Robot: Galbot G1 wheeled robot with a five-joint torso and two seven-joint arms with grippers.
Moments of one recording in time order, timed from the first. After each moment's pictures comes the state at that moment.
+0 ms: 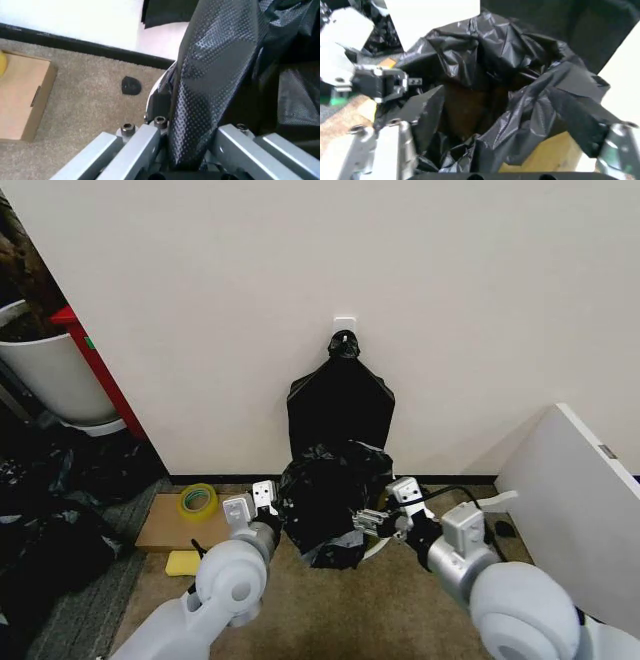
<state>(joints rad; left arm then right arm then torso) 1.09 -1.05 0.02 -2.14 -1.10 0.44 -0.82 -1.16 0.81 0.00 2.41 0.71 -0.62 0.42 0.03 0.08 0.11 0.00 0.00</state>
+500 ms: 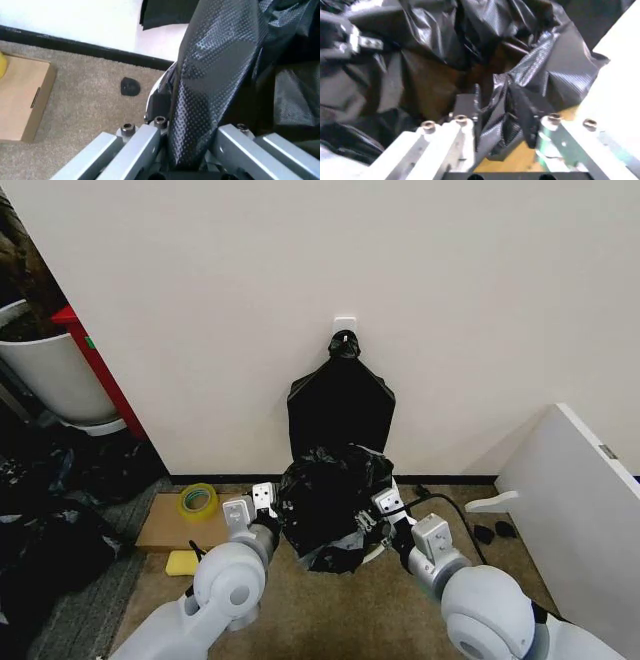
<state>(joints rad) 1.09 -1.05 0.01 -2.15 -1.10 0.43 -0.82 -1.17 0.81 -0.04 2.34 0.52 -0.64 0.41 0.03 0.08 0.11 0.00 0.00</state>
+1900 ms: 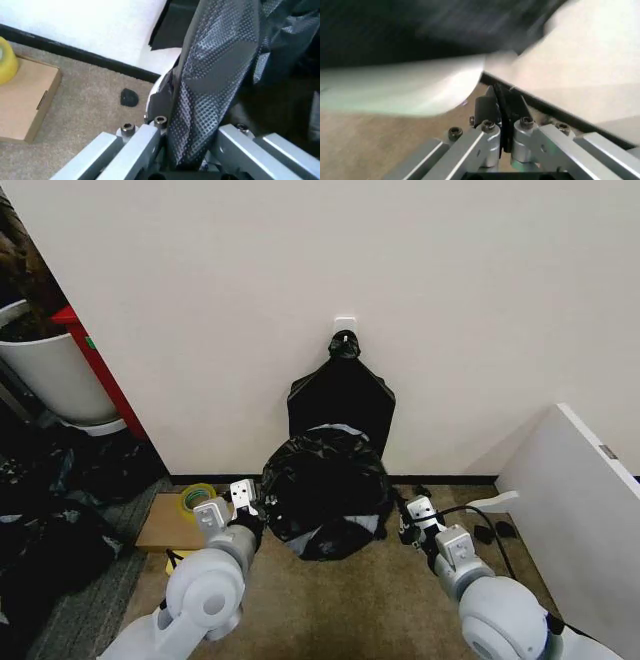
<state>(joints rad) 1.19 -1.02 -0.11 -2.23 -1.15 0.35 -0.79 -1.33 0.78 0.07 2.23 0.45 -0.49 0.38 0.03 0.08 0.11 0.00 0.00</state>
